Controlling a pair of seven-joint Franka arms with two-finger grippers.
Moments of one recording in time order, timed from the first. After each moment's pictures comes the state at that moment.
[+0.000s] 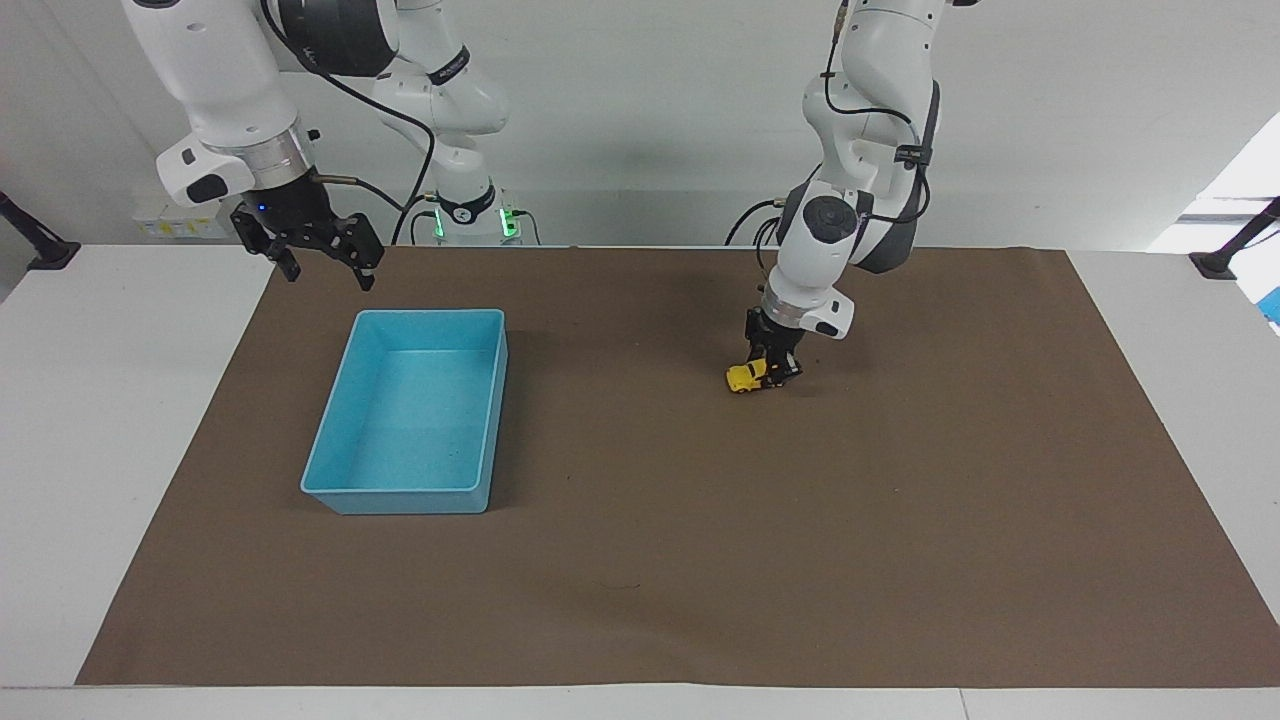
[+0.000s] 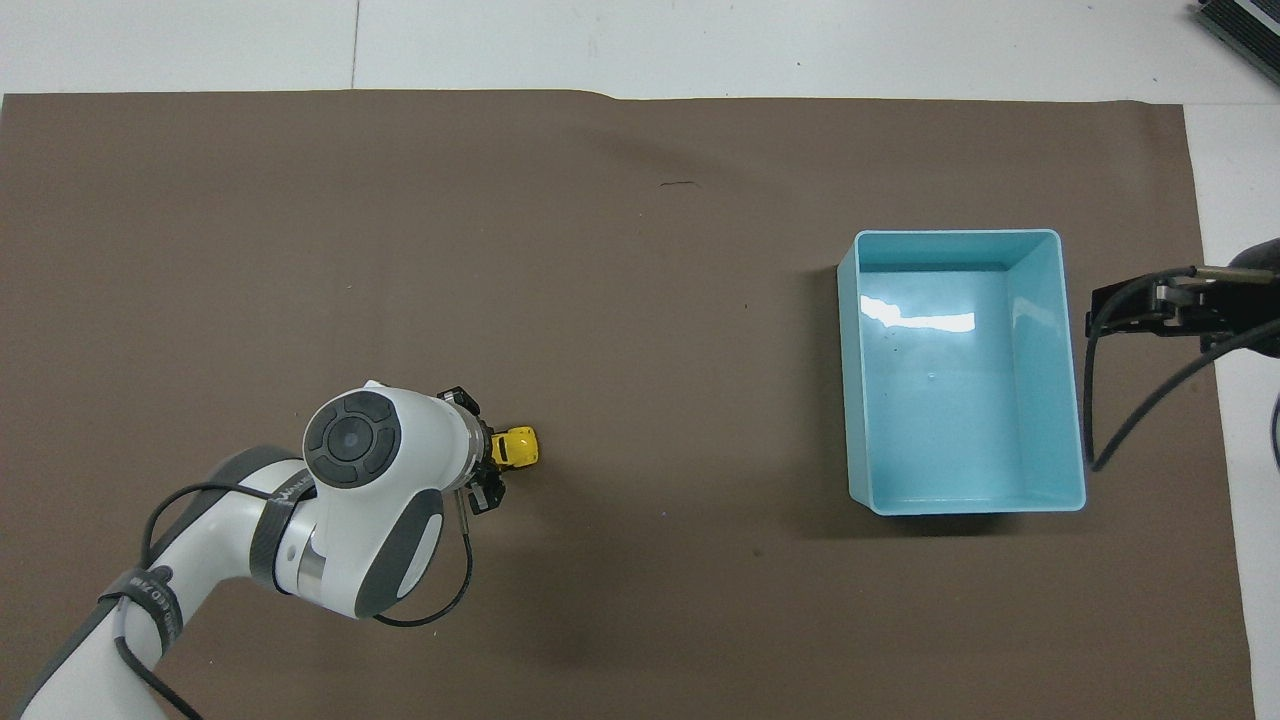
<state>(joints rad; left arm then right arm) -0.45 0.08 -0.06 -2.32 -0.12 2.45 -2.25 -0.09 -0.02 0.08 -1.64 -0.02 1.63 0.15</state>
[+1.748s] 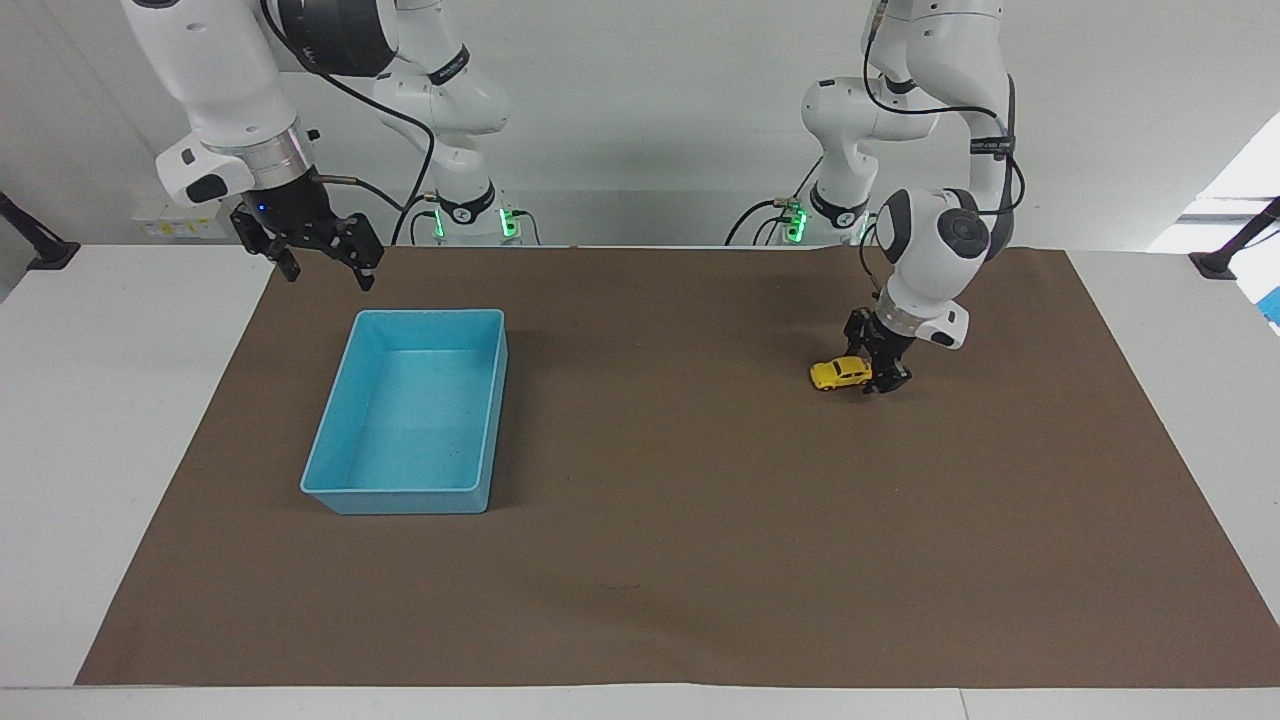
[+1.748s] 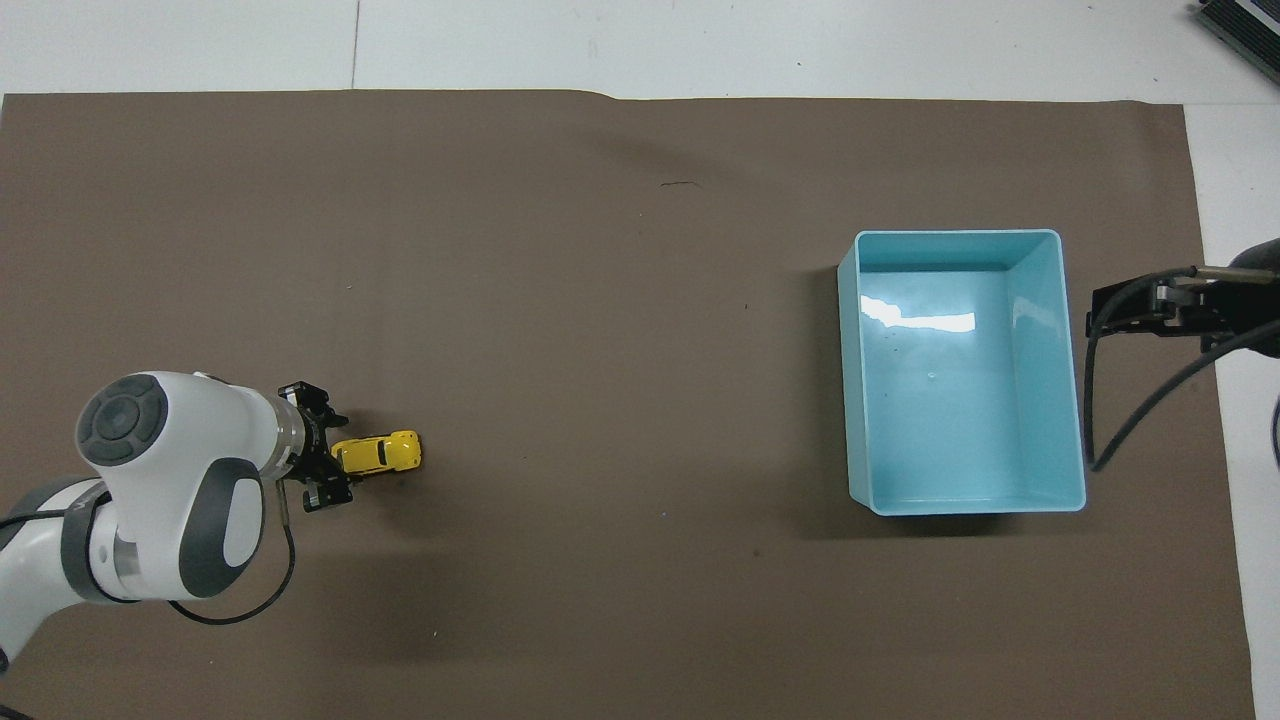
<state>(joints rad) -0.13 0.01 -0.03 -2.42 -0.14 2.39 -1.88 -0.09 -0.02 0.08 -1.64 -0.02 1.63 0.15</state>
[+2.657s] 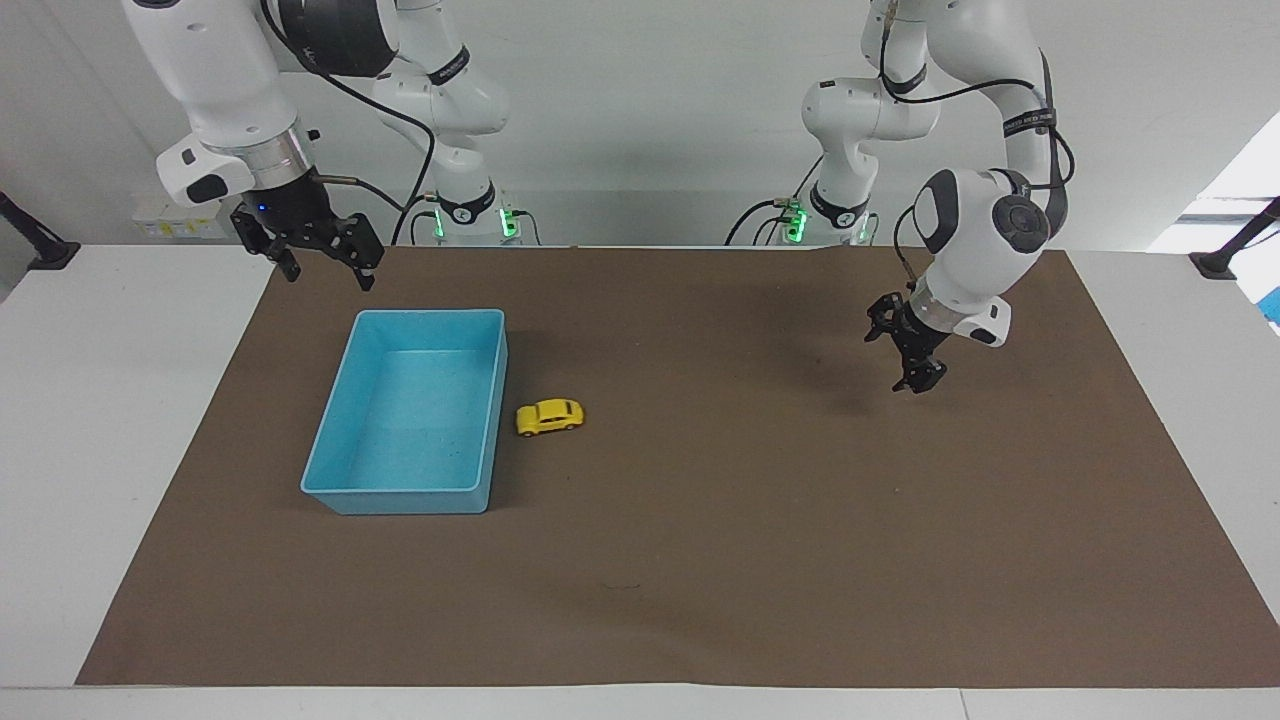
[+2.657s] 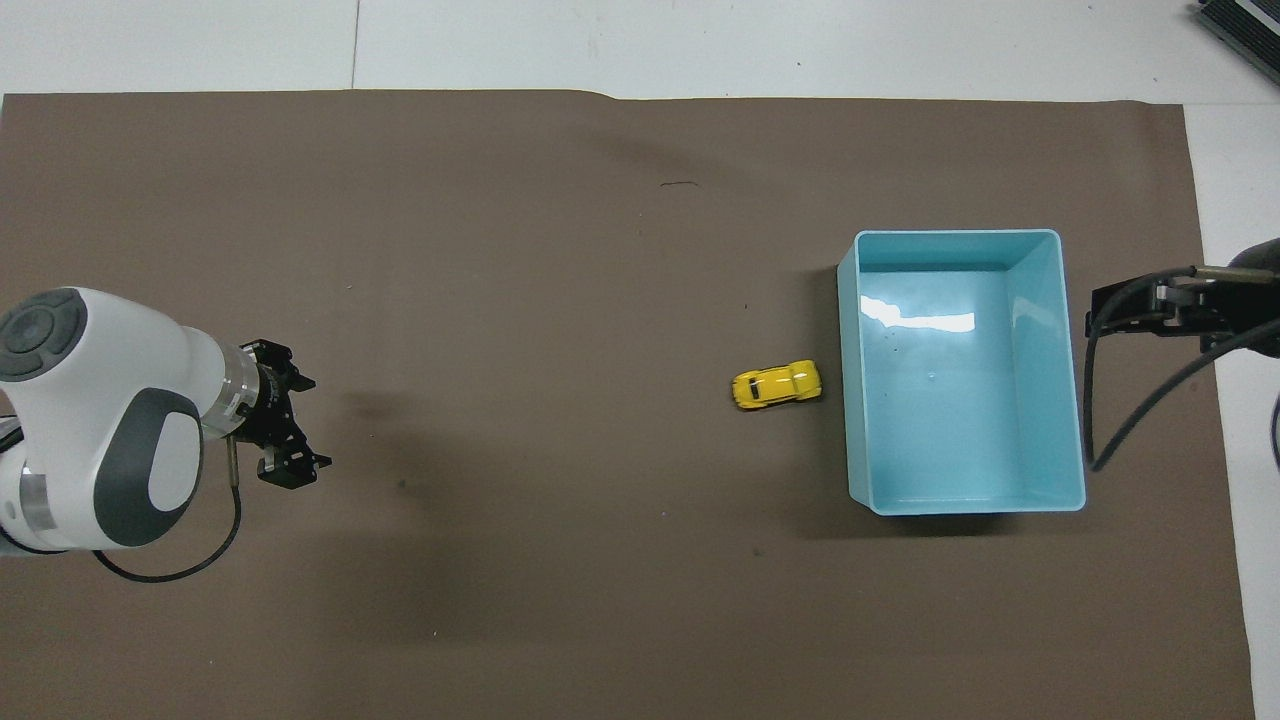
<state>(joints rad) -0.11 0.01 -0.02 -2.22 -0.14 2.13 -1.88 -0.09 -0.02 0.08 -1.64 -0.02 1.63 0.15</state>
